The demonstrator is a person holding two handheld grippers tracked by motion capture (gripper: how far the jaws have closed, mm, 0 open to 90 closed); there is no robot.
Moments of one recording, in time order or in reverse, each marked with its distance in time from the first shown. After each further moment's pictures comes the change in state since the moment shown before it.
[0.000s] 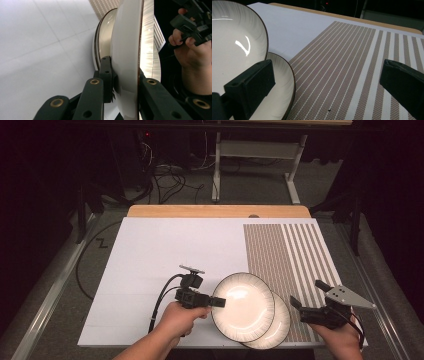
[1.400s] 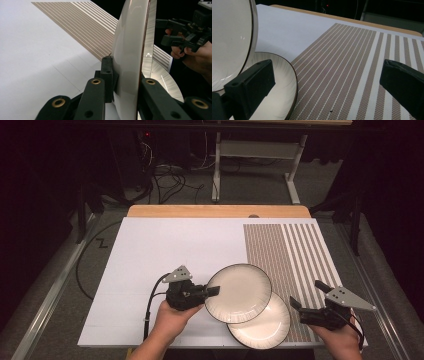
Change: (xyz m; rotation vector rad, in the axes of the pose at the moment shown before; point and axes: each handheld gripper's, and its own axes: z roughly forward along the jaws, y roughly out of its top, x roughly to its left) left arm 0.007 -0.017 -0.021 -0.359 0.035 0.395; right arm 0.003 0.000 -0.002 -0.017 0.003 -0.009
